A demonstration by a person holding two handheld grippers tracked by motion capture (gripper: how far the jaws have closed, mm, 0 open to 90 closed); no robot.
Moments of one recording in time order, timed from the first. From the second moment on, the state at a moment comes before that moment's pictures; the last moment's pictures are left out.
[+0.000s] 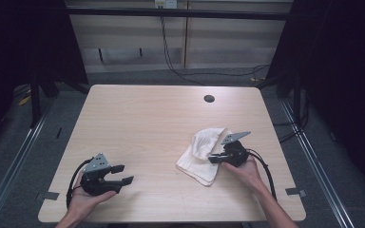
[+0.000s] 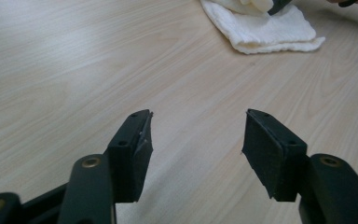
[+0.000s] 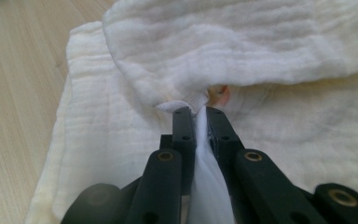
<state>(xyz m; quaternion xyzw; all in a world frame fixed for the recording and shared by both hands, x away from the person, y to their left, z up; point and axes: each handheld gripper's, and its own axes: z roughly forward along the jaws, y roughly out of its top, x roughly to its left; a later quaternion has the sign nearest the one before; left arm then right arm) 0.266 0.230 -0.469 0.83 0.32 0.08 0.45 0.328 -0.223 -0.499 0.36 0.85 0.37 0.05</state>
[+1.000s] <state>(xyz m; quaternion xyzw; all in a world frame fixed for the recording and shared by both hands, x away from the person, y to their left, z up) 0.296 0.105 -0.487 0.89 0.21 0.00 0.41 0.309 -0.182 -0.493 0.32 0.86 0.40 0.02</state>
